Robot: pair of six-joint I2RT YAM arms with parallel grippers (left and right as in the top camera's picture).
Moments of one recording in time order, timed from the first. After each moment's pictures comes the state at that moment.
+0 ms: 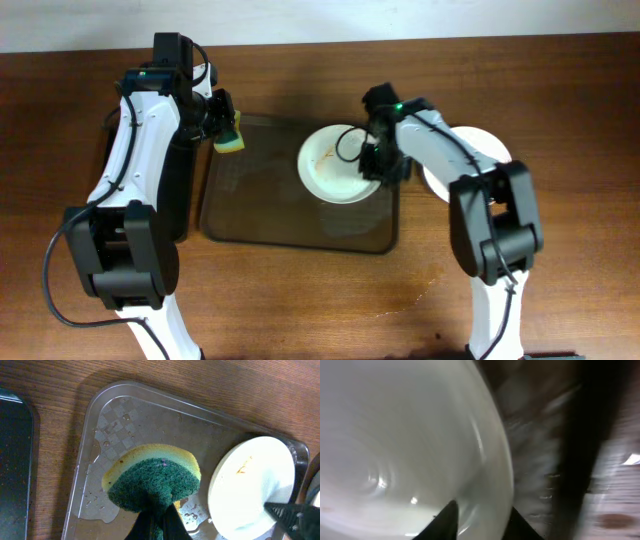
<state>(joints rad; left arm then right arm) -0.03 2.04 1.82 -1.01 0.27 -0.25 0.34 2.19 1.63 -0.96 -0.11 0.52</state>
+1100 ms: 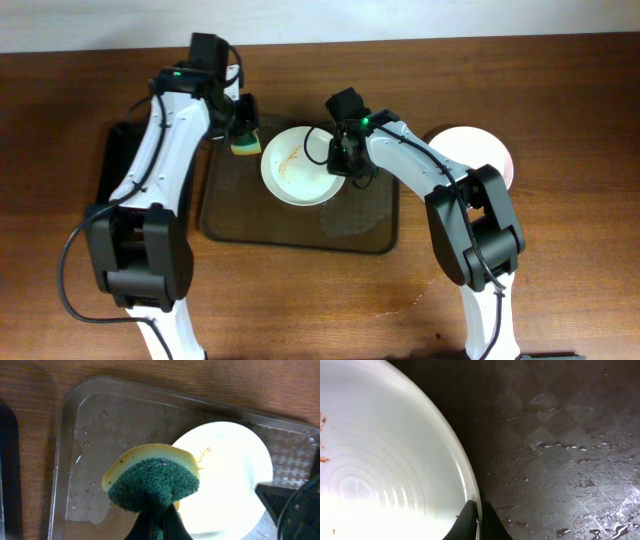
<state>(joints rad) -0.15 2.04 1.82 -1.00 0.15 -0.25 0.45 2.20 1.64 -0.76 -0.05 0.57</state>
